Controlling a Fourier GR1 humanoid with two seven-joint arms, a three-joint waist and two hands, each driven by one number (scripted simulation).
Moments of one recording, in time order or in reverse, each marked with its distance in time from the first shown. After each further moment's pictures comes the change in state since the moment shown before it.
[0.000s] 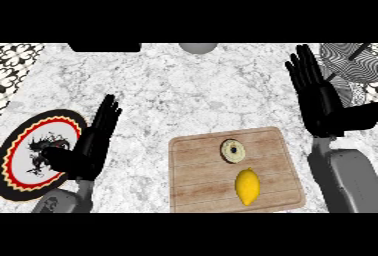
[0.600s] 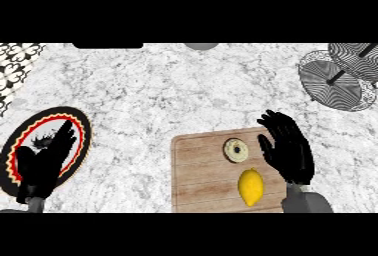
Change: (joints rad) left arm 0.136 0.213 0.094 0.132 0.004 -0.055 0.121; right arm 0.284 0.205 -0.002 0.155 -0.266 0.167 -0.338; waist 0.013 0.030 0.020
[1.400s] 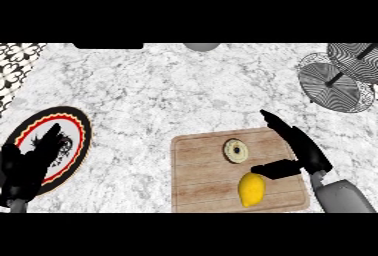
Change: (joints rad) left arm 0.014 0.056 0.046 0.031 0.018 -0.072 0.042; right arm -0.101 -0.373 0.272 -0.069 0.480 -0.007 0.540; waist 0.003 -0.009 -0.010
